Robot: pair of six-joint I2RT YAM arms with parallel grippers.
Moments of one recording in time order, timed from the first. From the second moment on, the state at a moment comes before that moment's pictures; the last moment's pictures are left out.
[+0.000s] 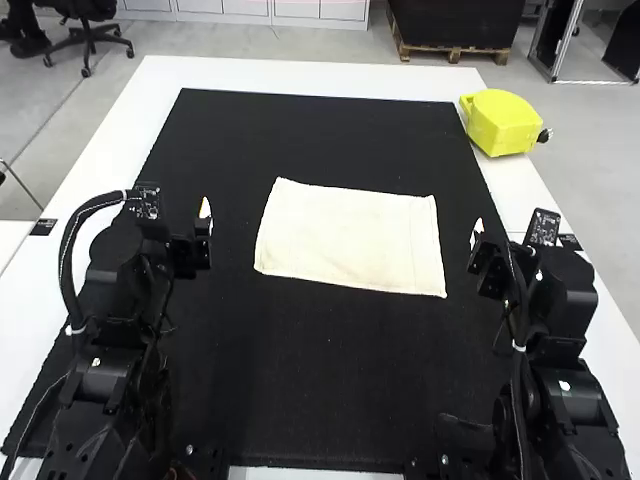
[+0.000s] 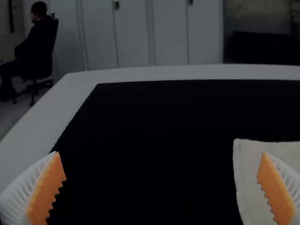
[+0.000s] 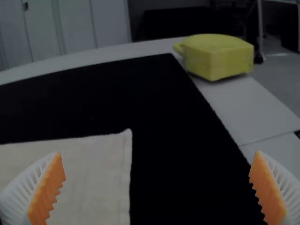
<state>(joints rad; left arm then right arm) -0.02 0.00 0.01 0.01 -0.10 0.06 0.02 0.01 0.01 -0.07 0.14 0.09</state>
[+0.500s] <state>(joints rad) -0.01 0.00 0.01 0.23 -0.12 0.16 0.02 0.01 0.01 0.10 0.11 -0.33</state>
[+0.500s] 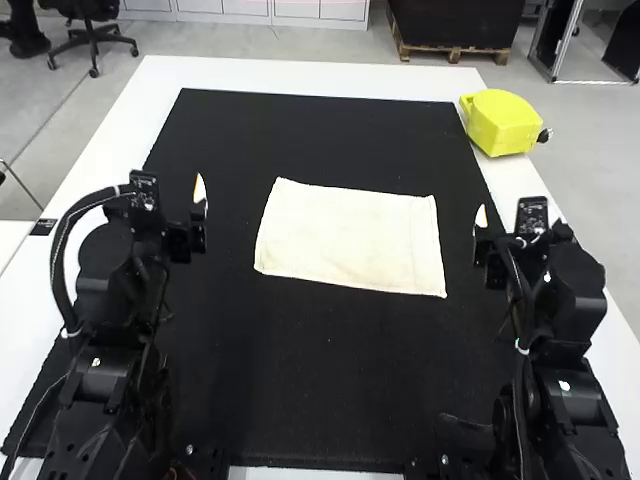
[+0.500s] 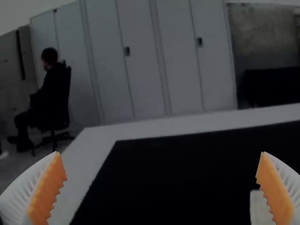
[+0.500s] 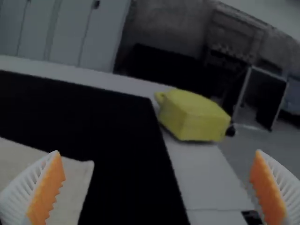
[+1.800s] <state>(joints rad) -0.03 1.35 0.68 0.22 0.04 0.09 -0.02 1.13 0.56 -0.01 0.04 -0.04</state>
